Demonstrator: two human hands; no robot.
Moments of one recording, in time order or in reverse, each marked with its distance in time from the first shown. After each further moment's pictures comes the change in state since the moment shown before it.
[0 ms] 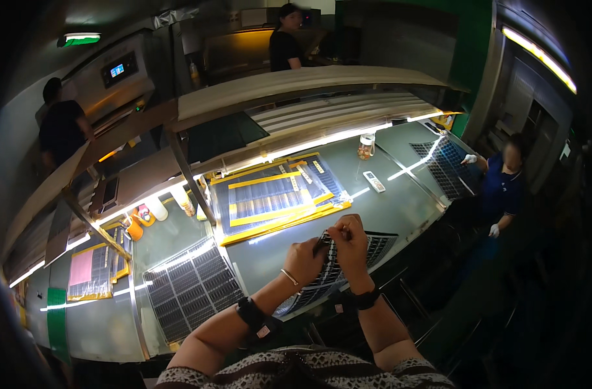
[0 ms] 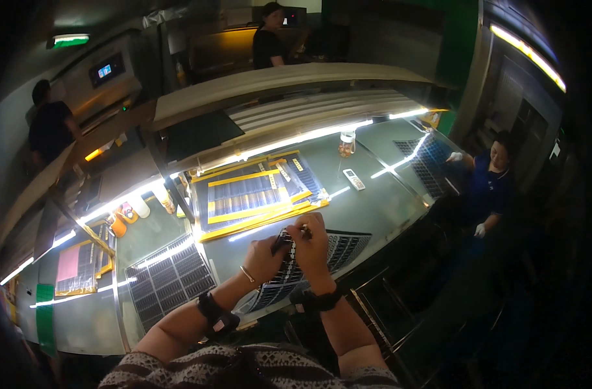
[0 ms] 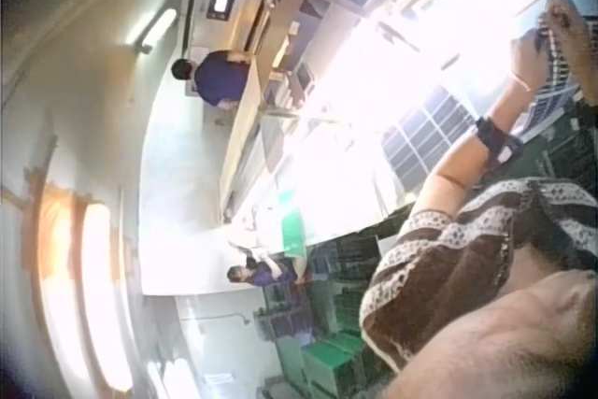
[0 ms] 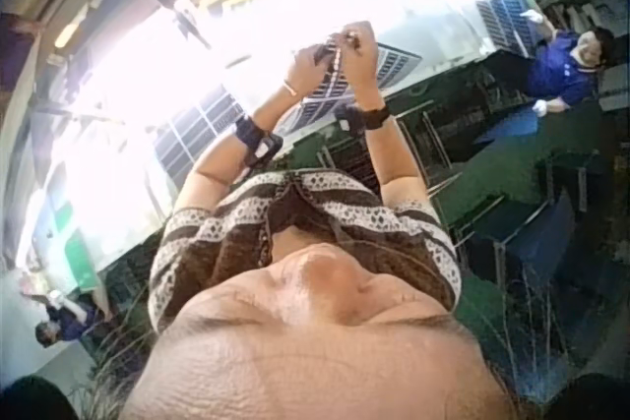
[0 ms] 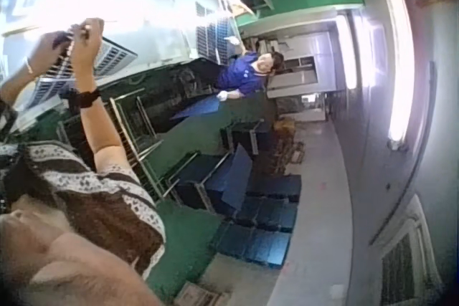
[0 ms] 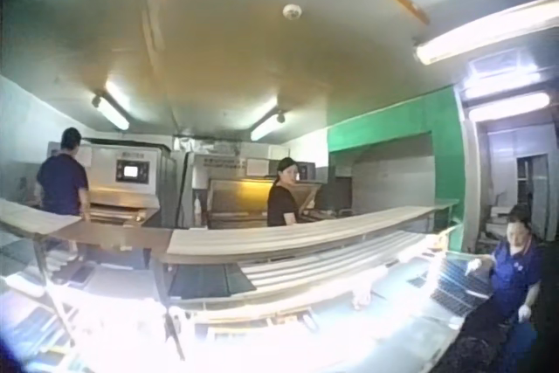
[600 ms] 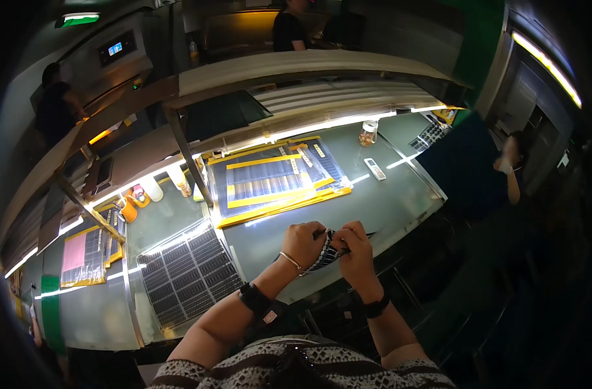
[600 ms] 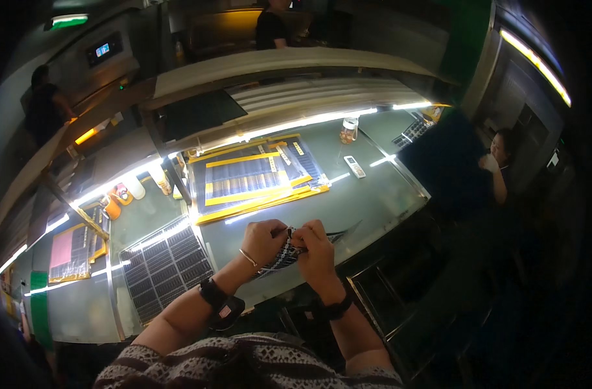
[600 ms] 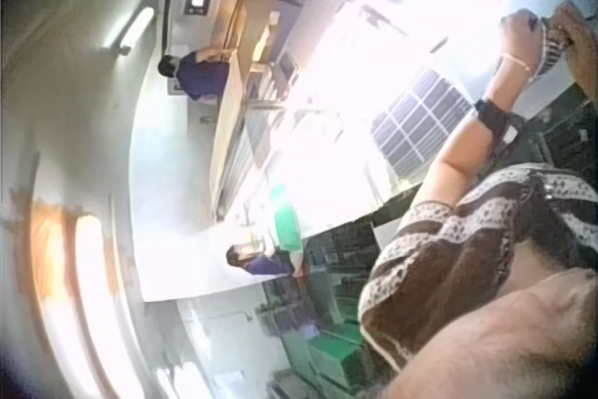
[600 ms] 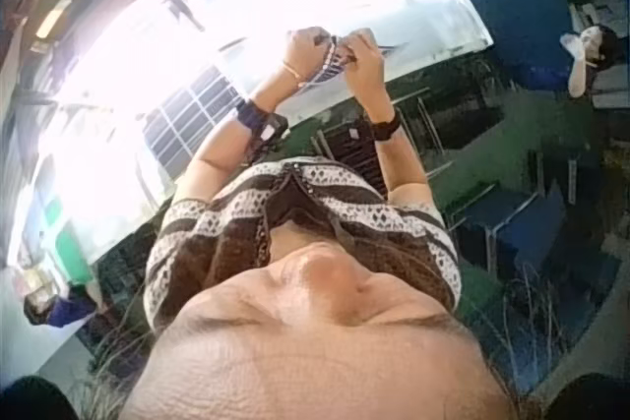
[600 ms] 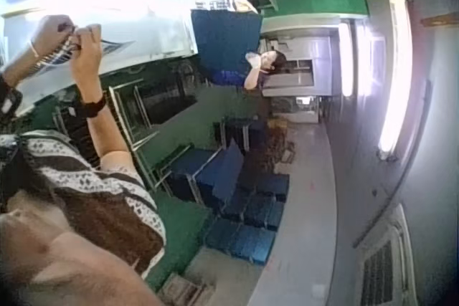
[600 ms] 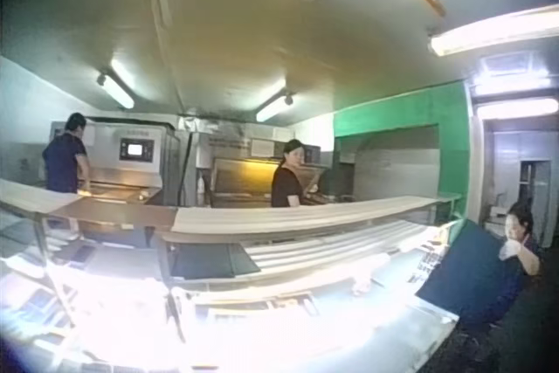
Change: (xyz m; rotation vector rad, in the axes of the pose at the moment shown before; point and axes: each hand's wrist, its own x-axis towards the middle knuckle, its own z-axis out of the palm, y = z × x) left_hand 0.002 -0.015 -0.008 0.013 0.112 0.016; right_hand -0.022 -0.026 -0.014 -0.106 -0.255 0.044
